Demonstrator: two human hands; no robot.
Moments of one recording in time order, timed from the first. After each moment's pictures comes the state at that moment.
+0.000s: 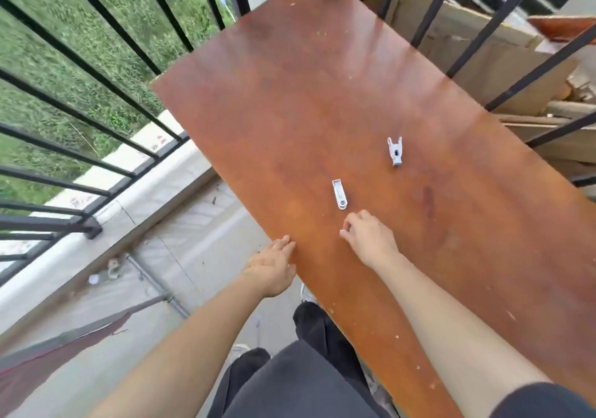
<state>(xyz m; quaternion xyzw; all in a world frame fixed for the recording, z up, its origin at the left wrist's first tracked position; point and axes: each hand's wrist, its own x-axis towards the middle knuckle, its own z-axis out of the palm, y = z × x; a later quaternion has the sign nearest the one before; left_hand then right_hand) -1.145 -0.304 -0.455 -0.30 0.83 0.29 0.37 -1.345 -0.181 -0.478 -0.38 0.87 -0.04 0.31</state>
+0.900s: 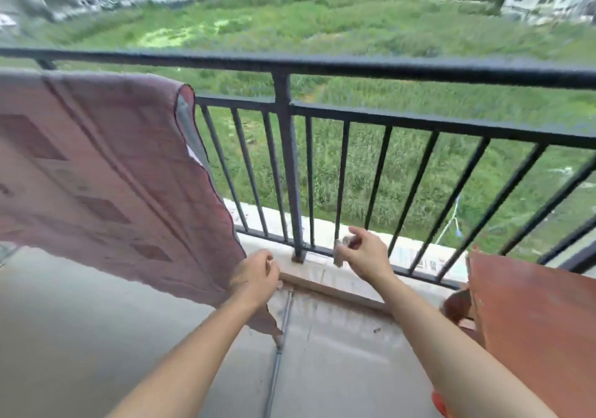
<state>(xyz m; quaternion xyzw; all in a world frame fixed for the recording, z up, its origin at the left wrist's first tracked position) -0.669 -0.420 -0.277 -0.82 0.52 0.15 -0.19 -0.889 -0.522 -0.267 -0.65 0.60 -0.27 0.39</state>
